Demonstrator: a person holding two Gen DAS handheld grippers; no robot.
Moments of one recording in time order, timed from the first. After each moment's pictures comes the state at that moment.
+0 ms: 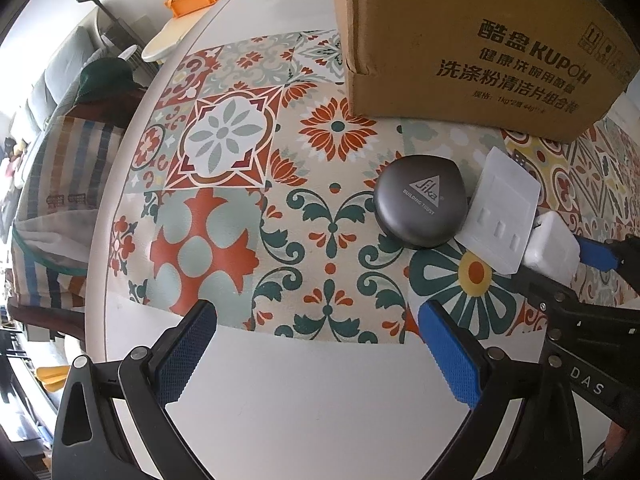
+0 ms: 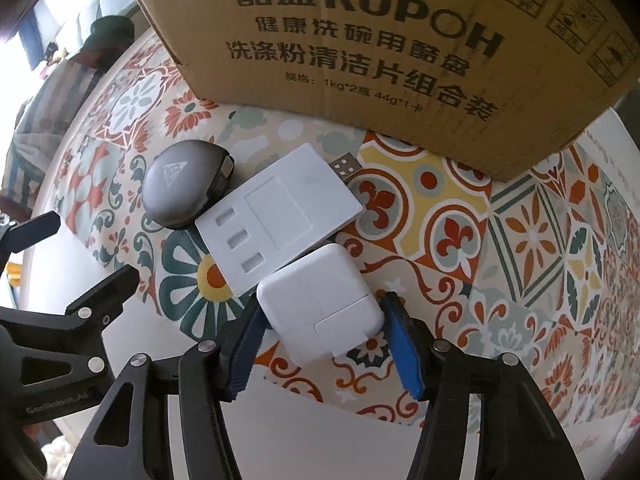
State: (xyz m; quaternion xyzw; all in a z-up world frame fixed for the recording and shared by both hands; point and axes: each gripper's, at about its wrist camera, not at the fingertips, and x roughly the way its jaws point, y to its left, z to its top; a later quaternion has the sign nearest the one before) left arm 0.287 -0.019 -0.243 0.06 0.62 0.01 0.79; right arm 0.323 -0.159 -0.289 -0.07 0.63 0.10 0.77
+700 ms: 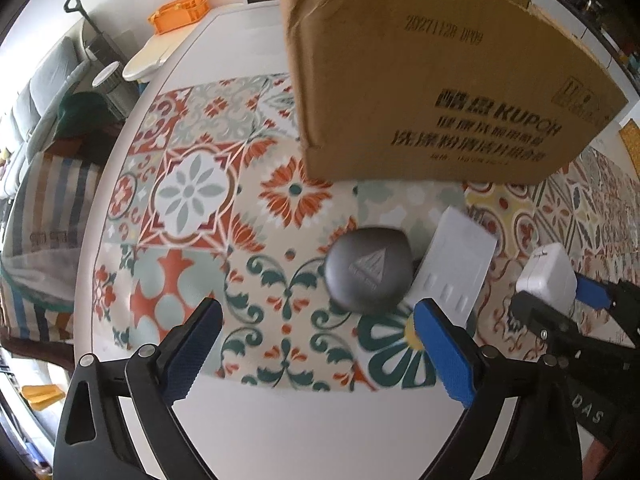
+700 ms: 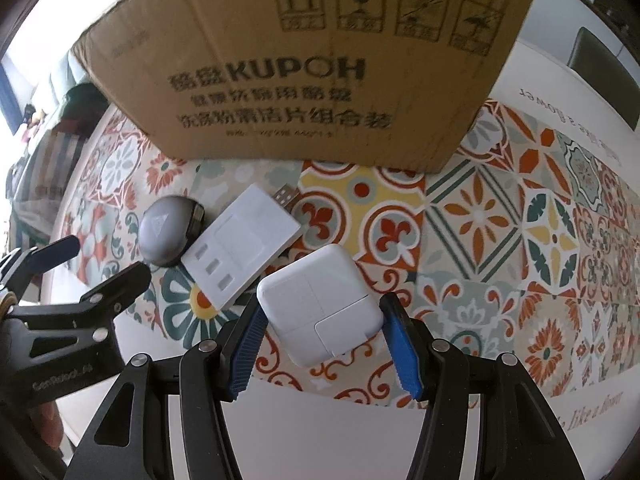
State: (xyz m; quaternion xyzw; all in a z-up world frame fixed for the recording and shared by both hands) left arm 0.315 -0.038 -0.224 0.04 0.59 -0.03 0.81; right arm 0.309 -0.213 -0.248 0.01 0.61 0.05 0.79
